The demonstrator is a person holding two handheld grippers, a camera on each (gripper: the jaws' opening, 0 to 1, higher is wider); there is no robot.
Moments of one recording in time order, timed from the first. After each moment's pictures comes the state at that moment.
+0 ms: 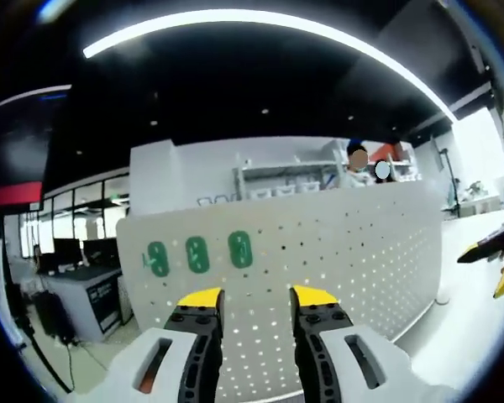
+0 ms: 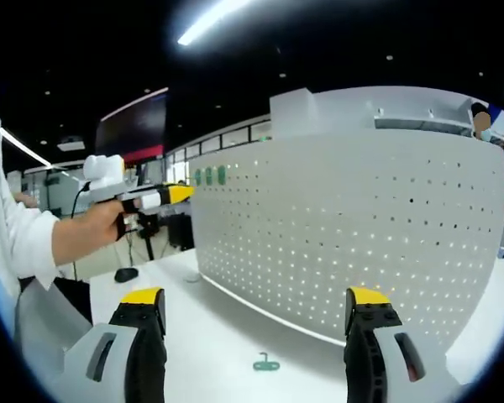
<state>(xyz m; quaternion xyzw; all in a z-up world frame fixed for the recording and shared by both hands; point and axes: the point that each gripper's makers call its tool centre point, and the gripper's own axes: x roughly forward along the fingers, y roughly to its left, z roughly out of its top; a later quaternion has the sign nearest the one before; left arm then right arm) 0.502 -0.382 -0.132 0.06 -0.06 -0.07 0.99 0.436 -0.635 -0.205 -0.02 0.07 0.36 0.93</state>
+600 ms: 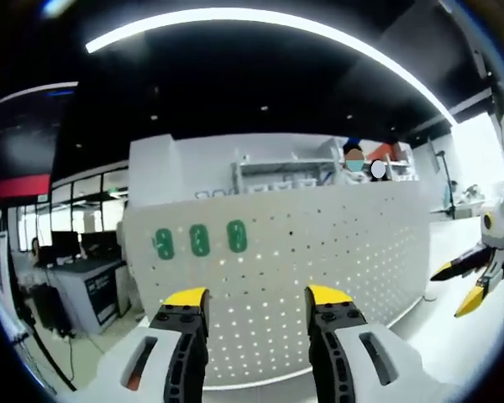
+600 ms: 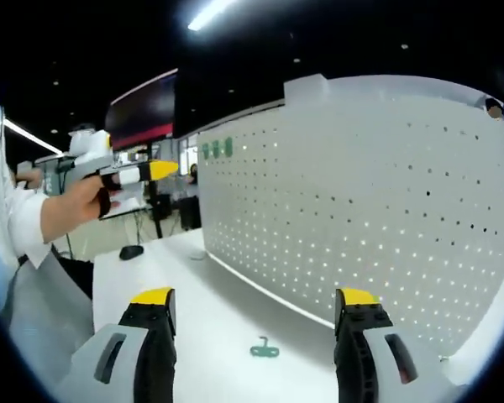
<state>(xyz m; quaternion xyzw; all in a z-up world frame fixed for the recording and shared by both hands) 0.467 -0.382 -0.145 0.05 -0.04 -0.08 0.99 0.450 -0.630 -0.254 -0.05 0.11 0.40 0.91</state>
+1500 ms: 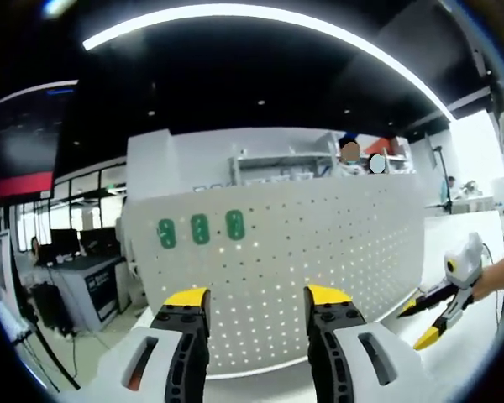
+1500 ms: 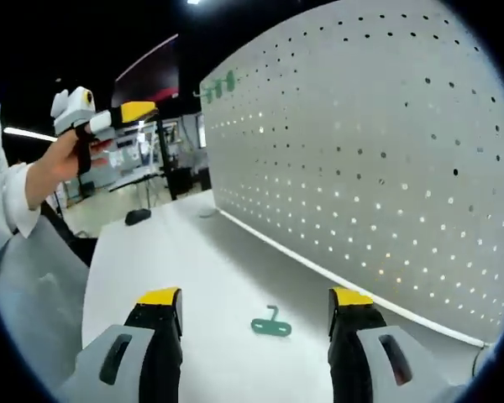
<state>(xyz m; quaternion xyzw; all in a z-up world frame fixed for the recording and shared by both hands) 0.456 -0.378 -0.154 0.06 -0.03 -0.08 0.99 0.477 -0.608 -0.351 -0.06 0.19 0.45 0.87</state>
